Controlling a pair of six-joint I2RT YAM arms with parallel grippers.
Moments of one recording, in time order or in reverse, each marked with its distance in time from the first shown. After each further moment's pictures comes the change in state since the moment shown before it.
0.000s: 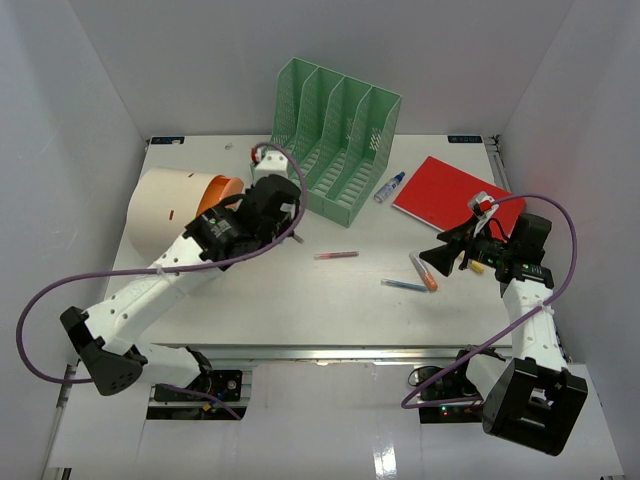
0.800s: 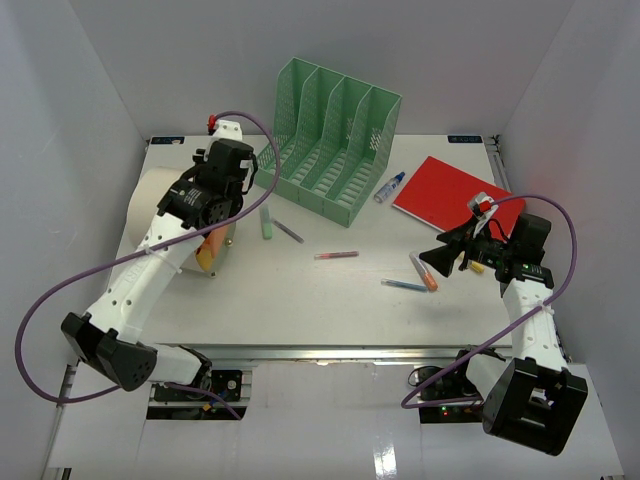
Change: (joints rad) left arm 0.364 0.038 0.097 -0.003 -0.252 0.457; right arm 0.000 0.000 0.000 -0.014 0.000 -0.008
